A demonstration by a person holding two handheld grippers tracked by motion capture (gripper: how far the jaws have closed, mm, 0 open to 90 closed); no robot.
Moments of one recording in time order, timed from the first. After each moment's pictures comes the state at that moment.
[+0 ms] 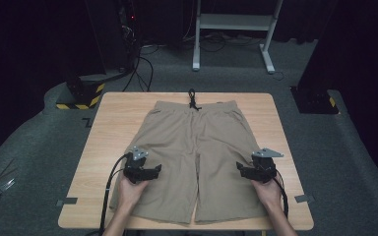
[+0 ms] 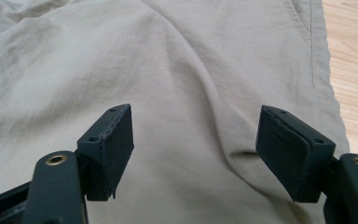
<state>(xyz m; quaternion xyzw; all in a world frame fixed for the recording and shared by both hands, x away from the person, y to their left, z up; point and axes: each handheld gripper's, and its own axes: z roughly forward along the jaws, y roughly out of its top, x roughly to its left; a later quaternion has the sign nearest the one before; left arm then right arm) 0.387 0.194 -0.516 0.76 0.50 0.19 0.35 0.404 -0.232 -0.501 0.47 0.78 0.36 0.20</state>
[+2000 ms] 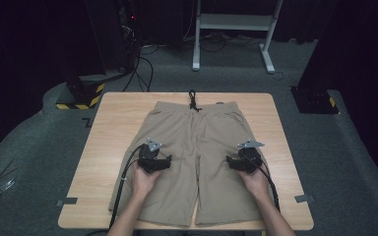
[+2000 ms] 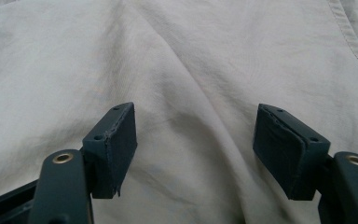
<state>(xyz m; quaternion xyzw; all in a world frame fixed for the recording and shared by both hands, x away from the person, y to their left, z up) 0.422 0.158 -0.527 0.76 0.50 0.23 0.34 0.442 -0.198 -0.519 0.47 0.80 0.32 0.20</state>
